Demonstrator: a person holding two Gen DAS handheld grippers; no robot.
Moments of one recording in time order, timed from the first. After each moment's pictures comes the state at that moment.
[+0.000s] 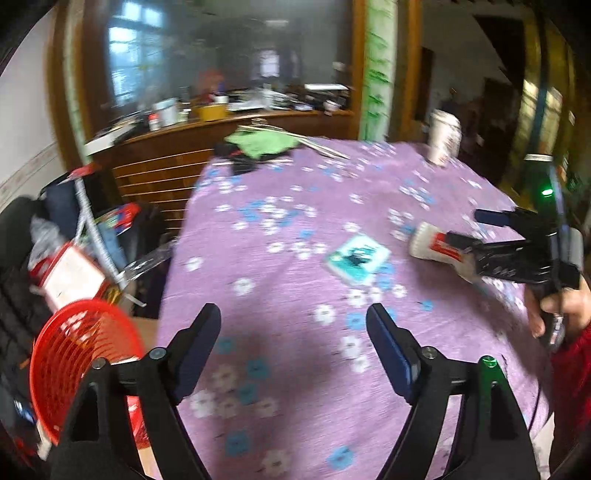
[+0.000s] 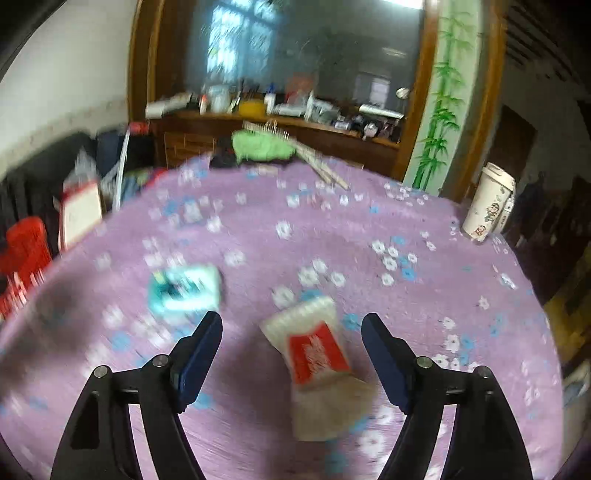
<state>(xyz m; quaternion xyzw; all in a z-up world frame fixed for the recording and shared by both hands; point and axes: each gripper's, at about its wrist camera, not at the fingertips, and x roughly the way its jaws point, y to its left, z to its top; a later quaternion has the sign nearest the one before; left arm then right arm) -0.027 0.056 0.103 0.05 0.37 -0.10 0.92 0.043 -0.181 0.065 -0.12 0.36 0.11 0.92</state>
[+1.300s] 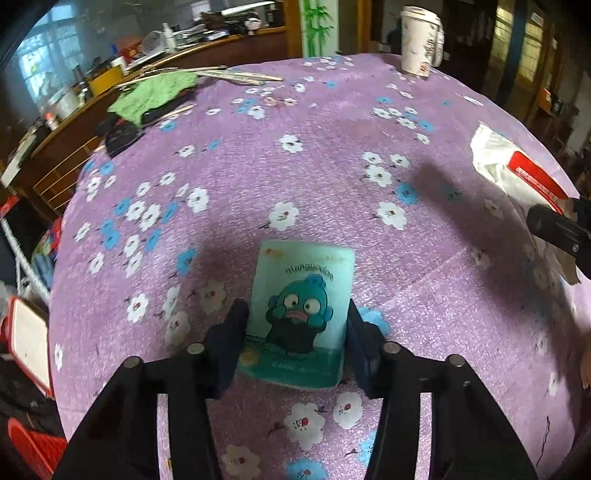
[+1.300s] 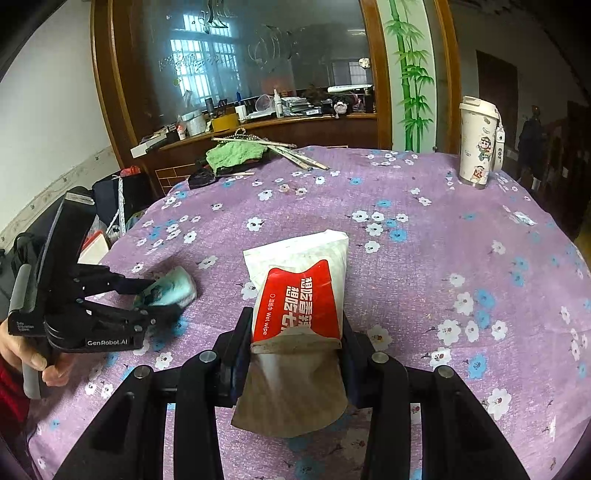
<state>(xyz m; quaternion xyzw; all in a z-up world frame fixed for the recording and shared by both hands) 0.128 -0.053 0.008 0.13 0.48 -0.15 0.85 0.051 -0.245 0.046 0.03 0.35 0.12 0.93</state>
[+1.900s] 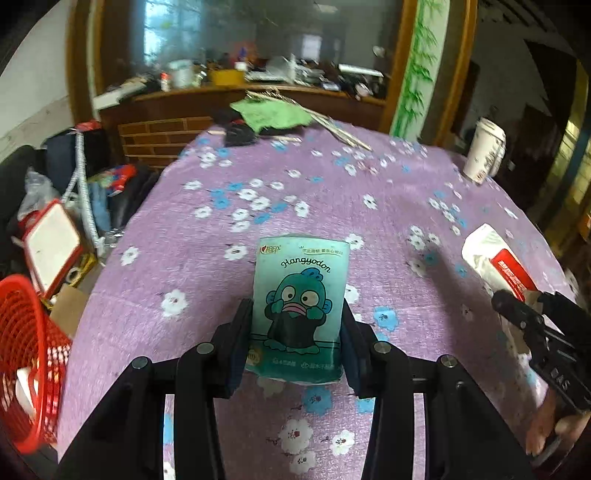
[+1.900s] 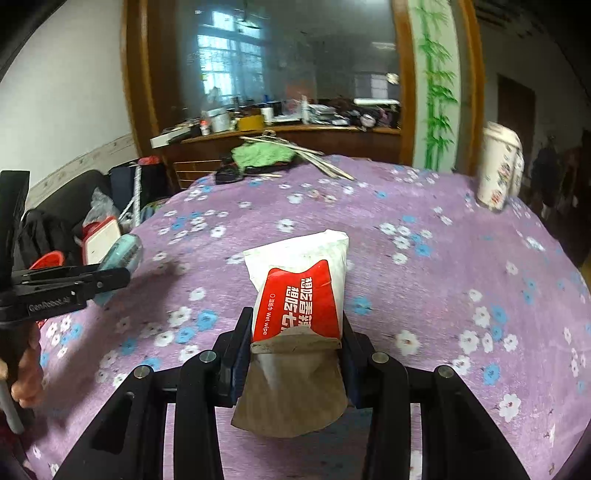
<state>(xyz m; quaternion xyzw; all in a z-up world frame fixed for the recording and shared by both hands) 0.053 0.006 0.050 -0.04 0.39 -0.02 0.92 0.034 -0.213 0.049 -0.01 0.33 0.15 0.93</state>
